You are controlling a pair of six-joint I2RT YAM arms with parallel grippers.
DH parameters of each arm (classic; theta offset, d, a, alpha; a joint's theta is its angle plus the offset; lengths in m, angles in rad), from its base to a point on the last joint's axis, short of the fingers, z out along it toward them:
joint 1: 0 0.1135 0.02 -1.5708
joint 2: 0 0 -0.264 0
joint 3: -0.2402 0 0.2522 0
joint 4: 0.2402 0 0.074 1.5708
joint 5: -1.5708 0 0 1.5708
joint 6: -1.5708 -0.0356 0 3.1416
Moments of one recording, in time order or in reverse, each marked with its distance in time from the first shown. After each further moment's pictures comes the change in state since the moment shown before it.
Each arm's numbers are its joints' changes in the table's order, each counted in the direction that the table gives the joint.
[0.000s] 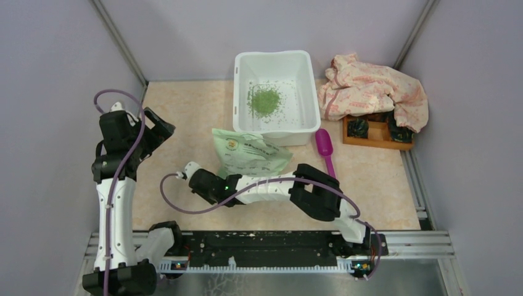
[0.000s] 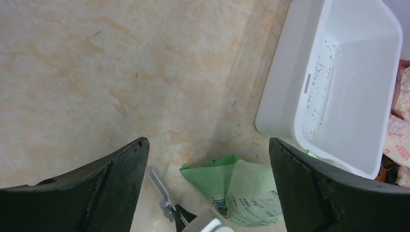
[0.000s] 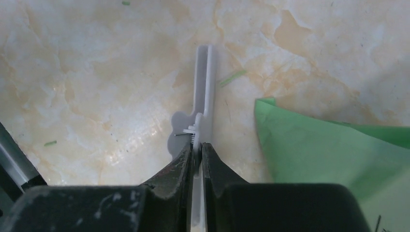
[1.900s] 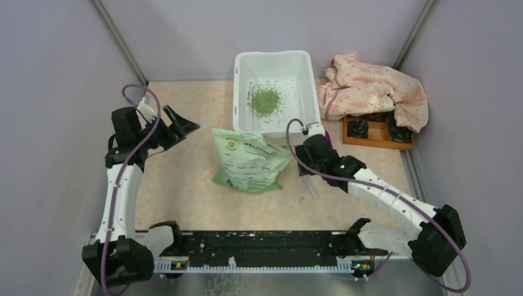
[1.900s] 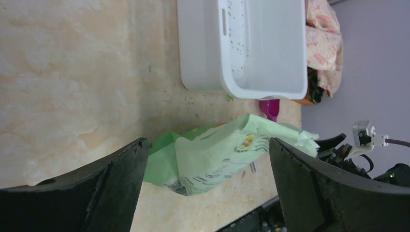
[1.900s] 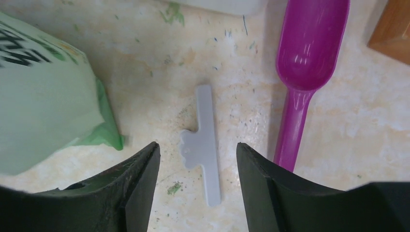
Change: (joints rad) left arm 0.000 0.097 0.163 -0.279 -0.510 -0.013; right arm -0.619 -1.052 0.809 0.282 -0.049 -0.180
